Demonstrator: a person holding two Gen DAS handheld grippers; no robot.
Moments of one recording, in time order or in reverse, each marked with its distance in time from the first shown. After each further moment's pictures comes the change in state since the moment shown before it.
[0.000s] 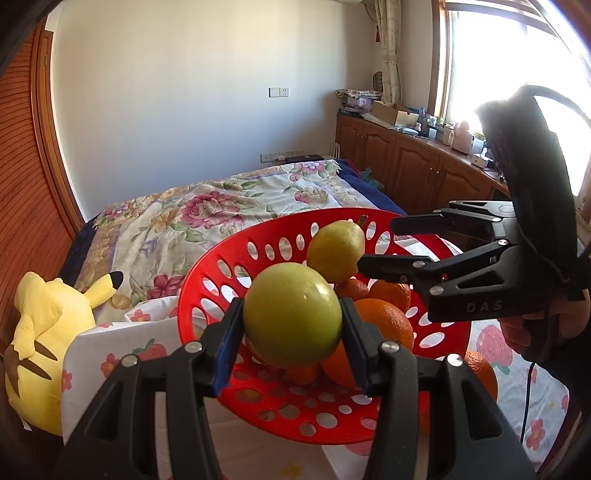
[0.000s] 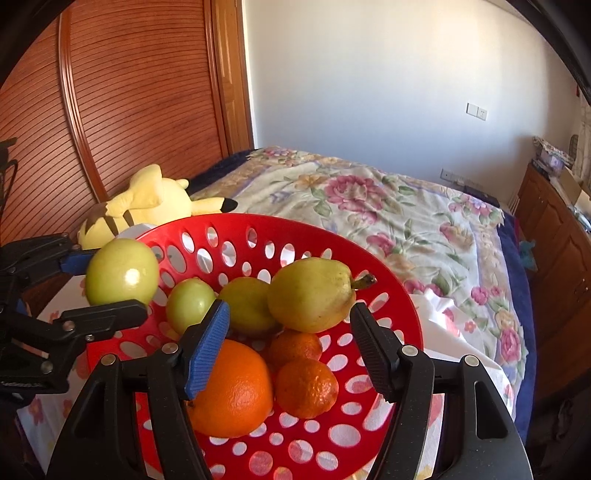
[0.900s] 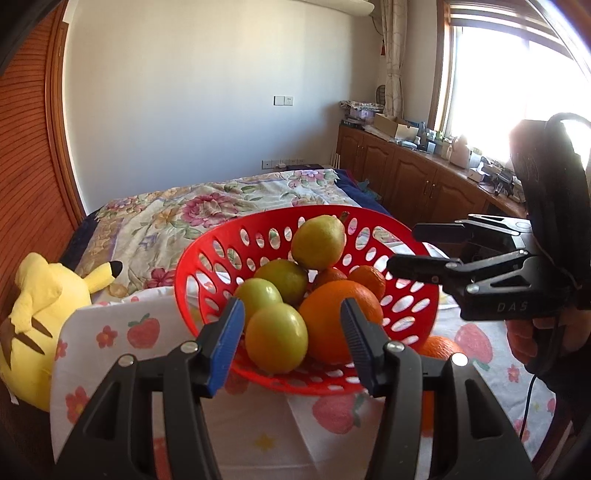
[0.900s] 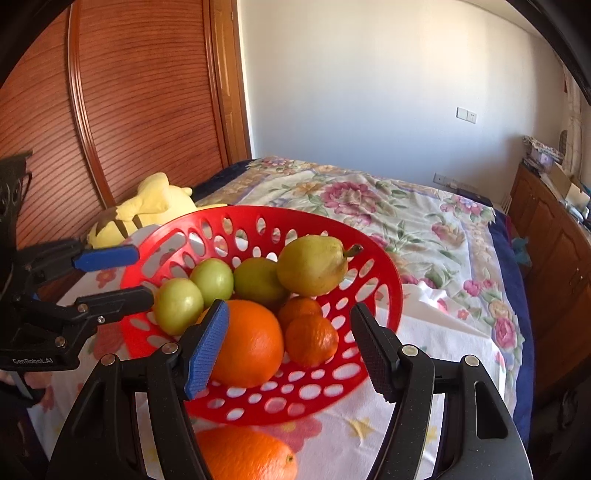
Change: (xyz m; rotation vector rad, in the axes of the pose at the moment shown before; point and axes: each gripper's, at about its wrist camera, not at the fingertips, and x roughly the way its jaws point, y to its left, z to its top) left arm -0.038 -0.016 -0.024 -0.059 -0.043 -0.010; right arm -0.049 0.012 -0.031 0.030 -0.049 -0.007
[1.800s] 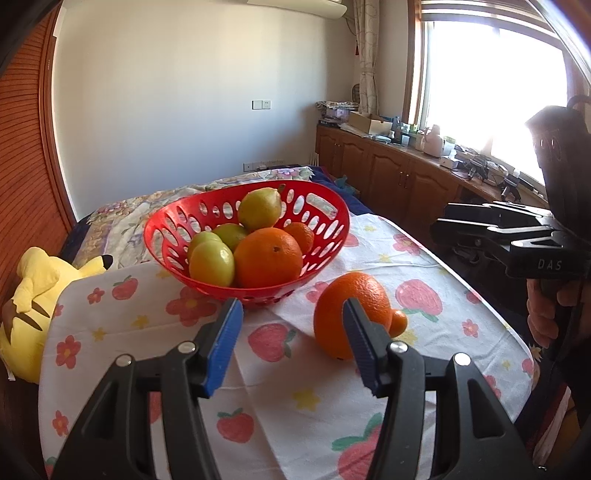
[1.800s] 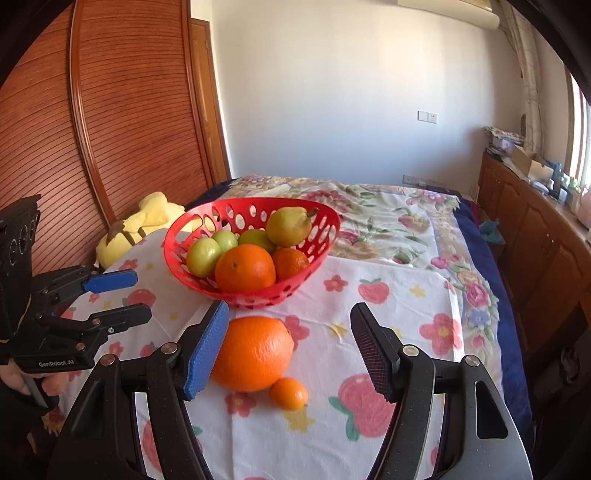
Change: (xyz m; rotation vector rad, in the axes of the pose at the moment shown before) left arm -0.064 -0.067 -0.055 0.059 -0.010 -0.048; right arm -0.119 0.005 -0.079 0.100 -0.083 -0.074
